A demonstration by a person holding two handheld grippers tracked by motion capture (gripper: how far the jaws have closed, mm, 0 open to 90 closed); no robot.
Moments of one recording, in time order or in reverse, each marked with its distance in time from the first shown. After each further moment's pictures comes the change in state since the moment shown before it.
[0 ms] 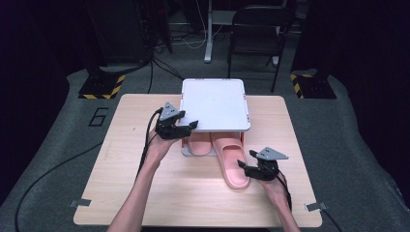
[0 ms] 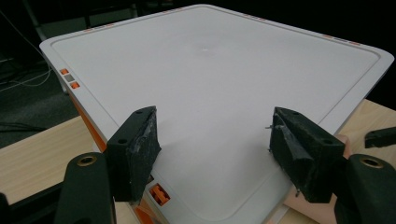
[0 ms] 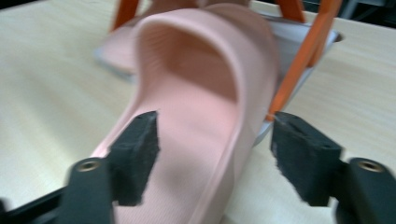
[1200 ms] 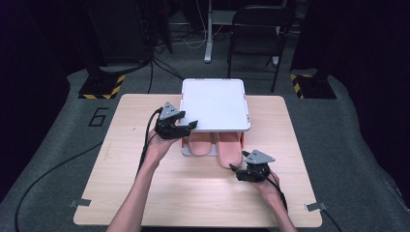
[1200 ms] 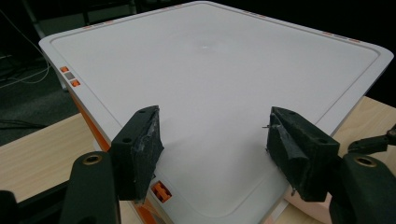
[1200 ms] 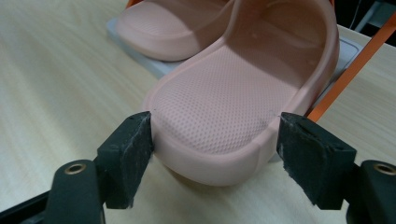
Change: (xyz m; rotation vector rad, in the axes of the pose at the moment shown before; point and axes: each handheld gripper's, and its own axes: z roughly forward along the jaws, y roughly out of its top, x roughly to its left) left arm 0.001 0.002 -0.001 0.014 -0.002 -0.001; right arm 0.018 0.003 0.028 0.035 -0.018 -0.162
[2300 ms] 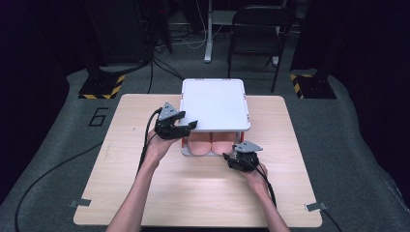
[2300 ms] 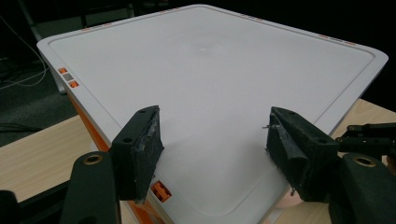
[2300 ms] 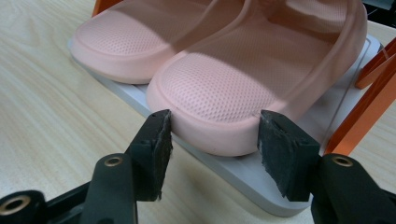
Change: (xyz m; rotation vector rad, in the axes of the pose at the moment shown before) left arm 0.001 -0.002 0.000 -0.024 -0.011 -0.007; right arm -0.001 0.015 0.043 0.029 -0.045 0.093
